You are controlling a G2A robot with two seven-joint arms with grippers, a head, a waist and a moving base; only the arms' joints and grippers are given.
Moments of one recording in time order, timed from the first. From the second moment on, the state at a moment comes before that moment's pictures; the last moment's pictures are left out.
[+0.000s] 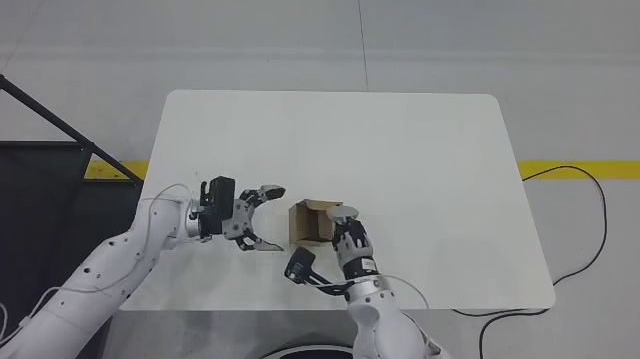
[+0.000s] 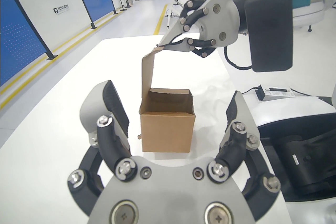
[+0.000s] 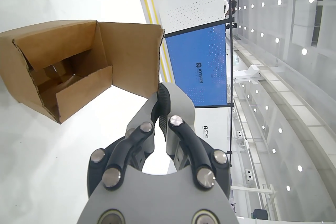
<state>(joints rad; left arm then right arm) 1.00 -0.85 -0.96 -1.37 1.53 -1.01 0.81 -1.45 -1.30 0.78 -2.02 -2.73 -0.13 0.59</state>
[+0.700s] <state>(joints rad) 0.94 -0.82 -0.87 -1.32 1.30 -1.01 0.76 -1.44 -1.34 0.72 -1.95 -2.82 -0.20 0.63</state>
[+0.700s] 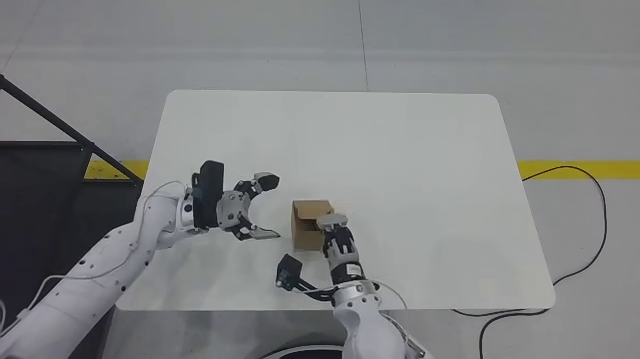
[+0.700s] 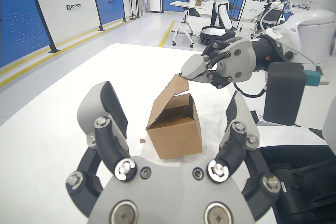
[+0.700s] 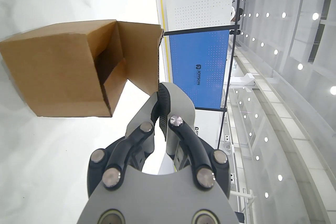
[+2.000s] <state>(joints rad) 0.96 -0.87 -0.94 -1.37 1.09 -0.98 0.39 -1.62 -1.31 0.91 -1.98 -2.75 -0.11 0.29</state>
